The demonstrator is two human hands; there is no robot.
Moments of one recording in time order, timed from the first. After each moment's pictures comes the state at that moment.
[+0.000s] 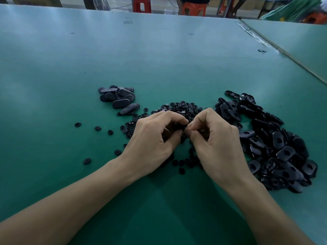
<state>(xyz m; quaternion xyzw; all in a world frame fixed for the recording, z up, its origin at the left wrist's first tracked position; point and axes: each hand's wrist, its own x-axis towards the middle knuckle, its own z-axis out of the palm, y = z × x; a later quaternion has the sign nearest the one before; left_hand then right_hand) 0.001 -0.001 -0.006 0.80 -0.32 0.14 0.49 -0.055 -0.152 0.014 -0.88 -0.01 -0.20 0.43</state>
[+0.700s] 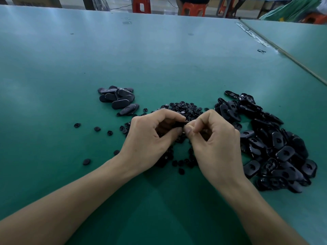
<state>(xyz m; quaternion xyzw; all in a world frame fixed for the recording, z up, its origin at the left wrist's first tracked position) 0.005 -0.001 -0.012 0.75 -0.28 0.07 0.59 -0.057 -0.143 0.015 -0.86 0.04 -0.25 0.45</state>
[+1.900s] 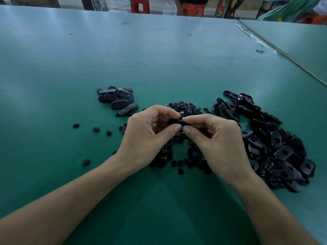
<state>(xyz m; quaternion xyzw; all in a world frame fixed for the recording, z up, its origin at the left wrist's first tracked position) 0.004 -0.004 -0.006 0.71 -0.24 0.02 0.67 -0.050 -0.166 0.011 -0.83 -0.01 -0.18 0.53</state>
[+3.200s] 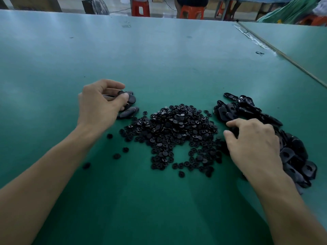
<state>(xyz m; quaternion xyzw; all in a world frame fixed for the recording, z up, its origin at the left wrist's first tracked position) 0.080 0.060 0.007 0.81 -0.05 0.16 0.56 -0.057 -0.206 0.022 -0.96 0.24 -0.10 0.09</state>
